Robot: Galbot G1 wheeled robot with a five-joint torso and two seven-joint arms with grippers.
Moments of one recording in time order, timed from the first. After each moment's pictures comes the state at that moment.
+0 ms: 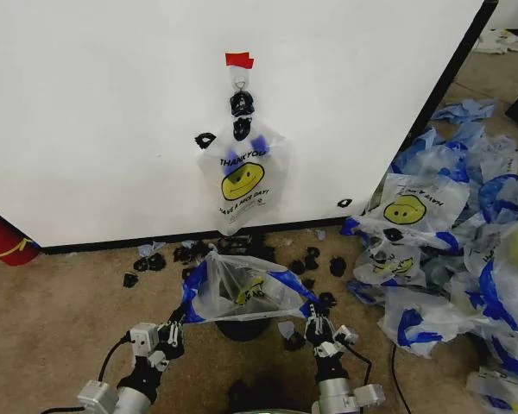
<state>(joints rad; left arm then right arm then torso) 1.88 -1.00 -0.44 -2.25 -0.62 -0.16 -0.11 -1.42 1.08 -0.15 1.82 0.87 0.76 0.21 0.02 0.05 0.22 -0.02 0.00</state>
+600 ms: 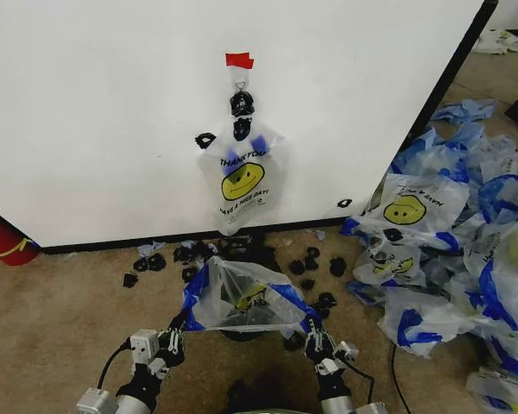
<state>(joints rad) 1.92 -0.99 -0.45 -2.26 -0.60 -0.14 -0.11 -1.45 1.04 -0.17 1.79 0.83 0.79 0.20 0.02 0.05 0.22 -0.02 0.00</state>
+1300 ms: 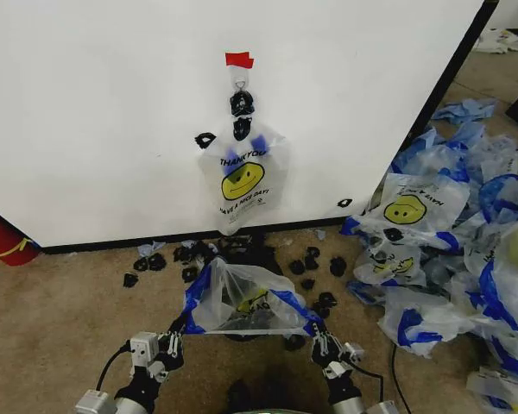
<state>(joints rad) 1.92 -0.99 -0.46 -2.26 -0.61 -0.14 -0.12 -1.43 0.93 -0.19 1.80 0.83 0.77 0.18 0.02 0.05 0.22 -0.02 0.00</state>
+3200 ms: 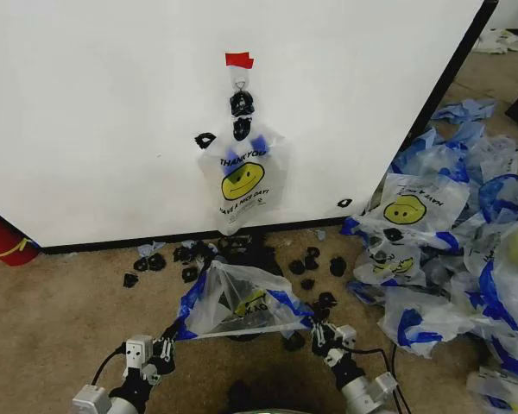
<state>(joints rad) 1.93 -0.89 -0.47 -2.23 -0.68 -0.08 -0.17 -1.24 0.75 -0.38 1.80 0.71 0.62 0.32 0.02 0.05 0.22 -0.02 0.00</state>
